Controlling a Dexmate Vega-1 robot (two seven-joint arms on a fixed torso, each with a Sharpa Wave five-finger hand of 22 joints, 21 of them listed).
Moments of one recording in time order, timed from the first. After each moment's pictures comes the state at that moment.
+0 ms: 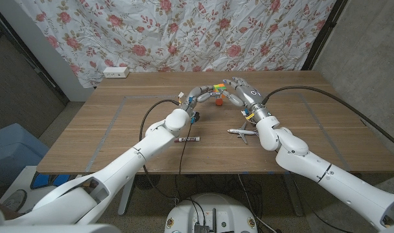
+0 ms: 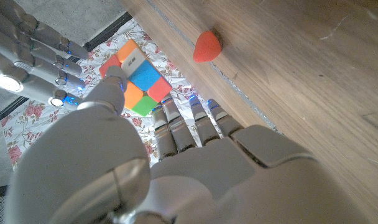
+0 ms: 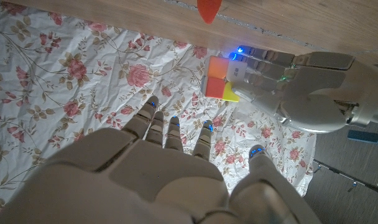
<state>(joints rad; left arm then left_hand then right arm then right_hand) 0.70 0.41 0.67 -1.54 -0.18 0.11 0.27 0.79 0.04 0.45 -0.16 0.18 0.60 -0.09 0.20 0.19 0.66 -0.20 0.20 0.20 0.35 -0.04 0.18 0.17 0.14 0.04 0.18 0.17 -0.89 -0.72 -0.68 -1.91 -0.65 -0.34 -0.32 0.04 0.08 0.34 0.00 0.22 0.18 -0.21 0.19 0.17 0.06 0.11 0.18 0.18 -0.01 0.12 0.21 0.24 0.20 0.09 0.18 0.17</state>
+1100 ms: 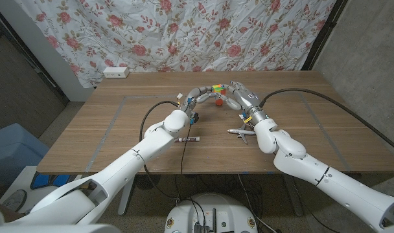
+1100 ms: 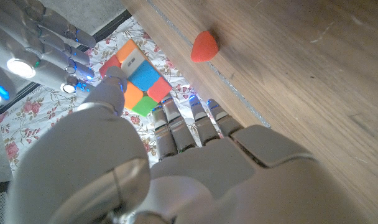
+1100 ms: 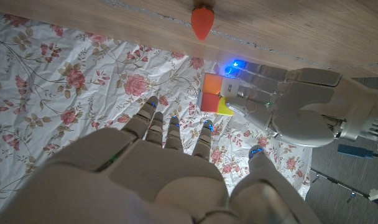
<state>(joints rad) 0.72 0.41 0.66 -1.56 -0.20 0.10 0.27 0.79 0.04 0.44 -0.17 0.18 0.60 -0.09 0.20 0.19 0.66 -0.20 0.20 0.20 0.35 -0.04 0.18 0.16 0.14 0.04 0.18 0.17 -0.89 -0.71 -0.70 -1.92 -0.67 -0.38 -0.27 0.04 0.08 0.34 0.01 0.22 0.19 -0.22 0.19 0.17 0.05 0.10 0.18 0.18 -0.02 0.13 0.21 0.24 0.20 0.10 0.18 0.16</state>
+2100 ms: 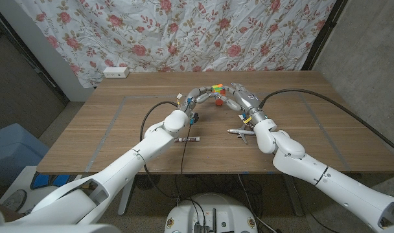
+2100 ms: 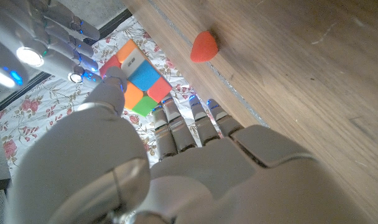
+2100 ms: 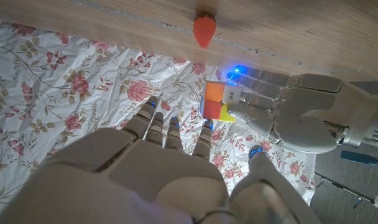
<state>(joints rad) 0.72 0.40 0.66 -1.54 -0.20 0.09 0.27 0.79 0.04 0.44 -0.17 0.18 0.60 -0.09 0.20 0.19 0.66 -0.20 0.20 0.20 0.35 -0.04 0.18 0.16 0.14 0.04 0.18 0.17 -0.89 -0.71 -0.71 -1.91 -0.67 -0.39 -0.27 0.04 0.08 0.34 0.02 0.22 0.20 -0.22 0.19 0.17 0.05 0.09 0.19 0.18 -0.02 0.12 0.21 0.24 0.19 0.09 0.18 0.16</state>
